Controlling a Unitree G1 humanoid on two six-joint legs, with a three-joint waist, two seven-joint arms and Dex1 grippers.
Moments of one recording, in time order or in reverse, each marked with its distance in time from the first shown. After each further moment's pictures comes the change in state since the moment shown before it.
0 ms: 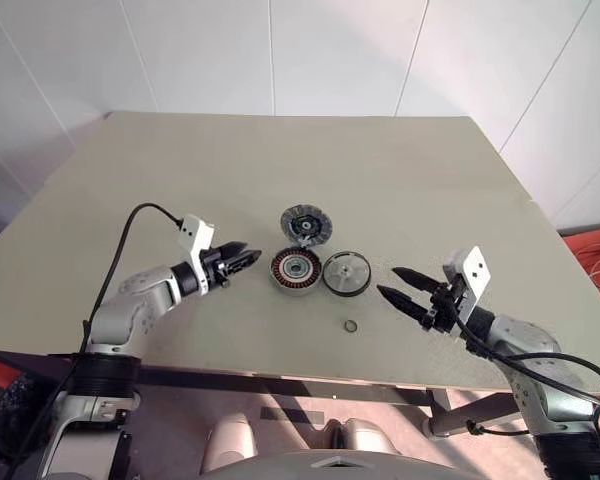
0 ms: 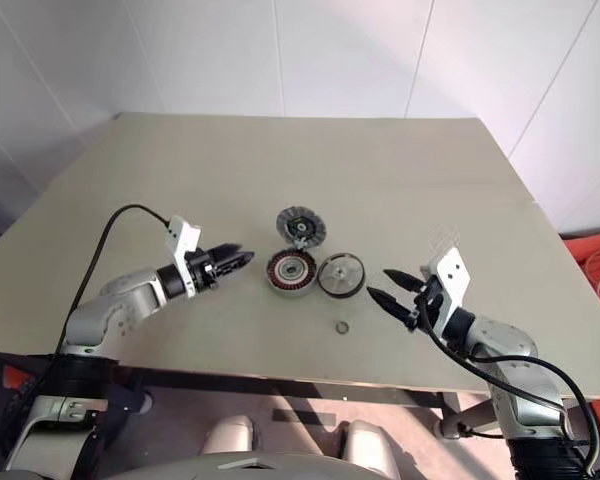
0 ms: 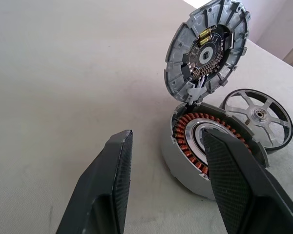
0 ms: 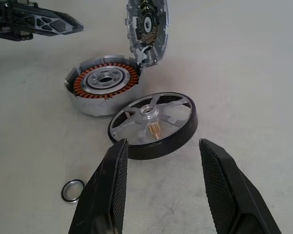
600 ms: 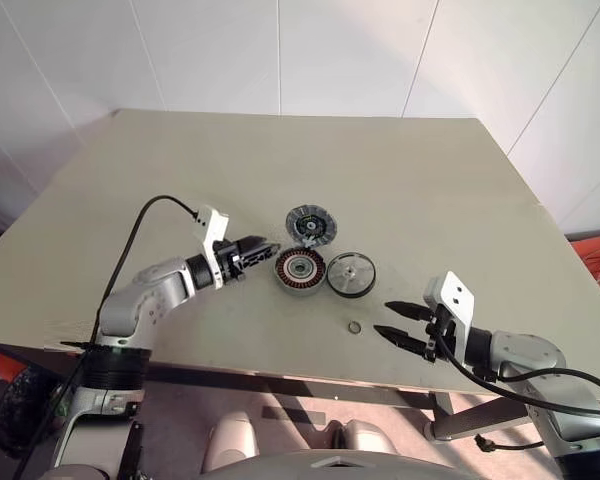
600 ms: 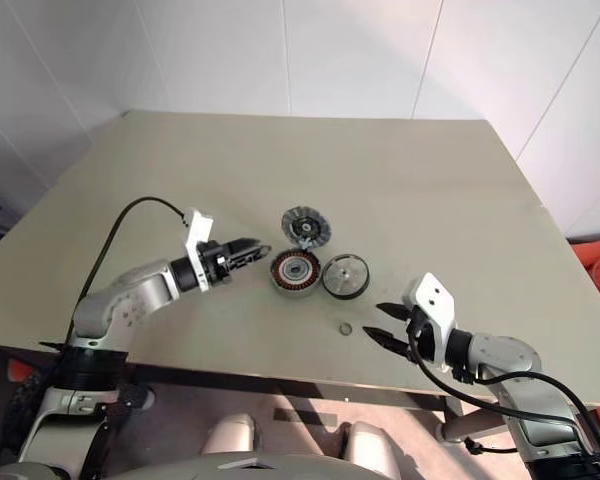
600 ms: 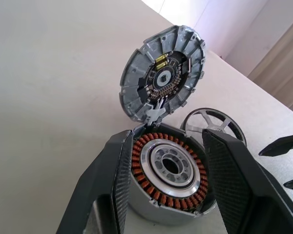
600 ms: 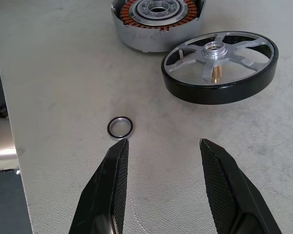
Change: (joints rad) left arm -0.060 -0.045 -0.002 -0.083 -0.104 0.160 0.020; right arm 0.081 -0.099 0.069 -0.039 -0.090 0.028 0.047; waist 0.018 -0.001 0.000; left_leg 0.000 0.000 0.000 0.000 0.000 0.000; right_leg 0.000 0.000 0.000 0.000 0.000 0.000
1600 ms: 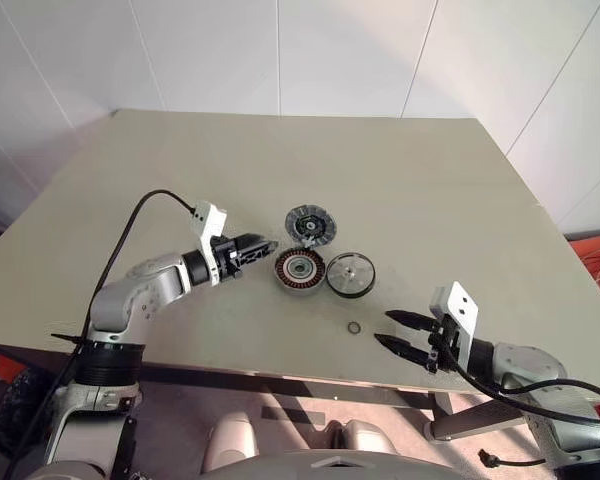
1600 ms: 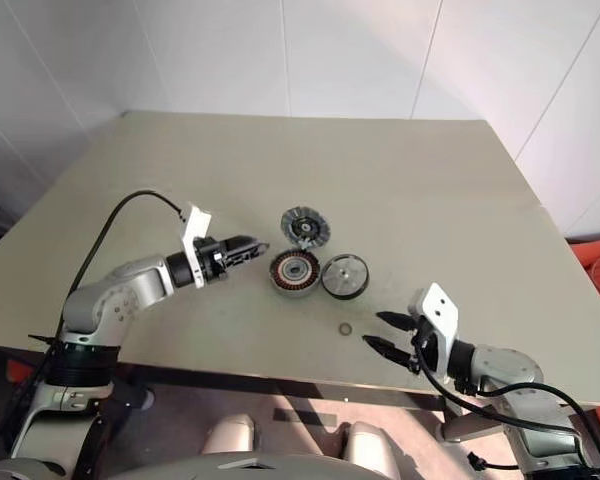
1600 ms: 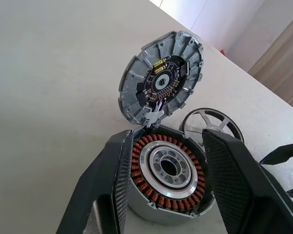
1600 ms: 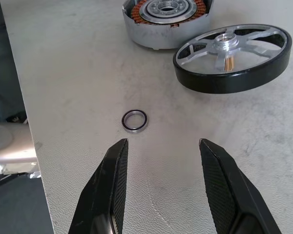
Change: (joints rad) left arm 0.007 0.044 0.012 -0.043 -0.013 0.068 0.030; right arm 0.035 0.027 -0.028 0.042 0.048 -0.070 0.076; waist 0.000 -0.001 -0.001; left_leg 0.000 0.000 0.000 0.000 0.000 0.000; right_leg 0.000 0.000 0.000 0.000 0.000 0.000
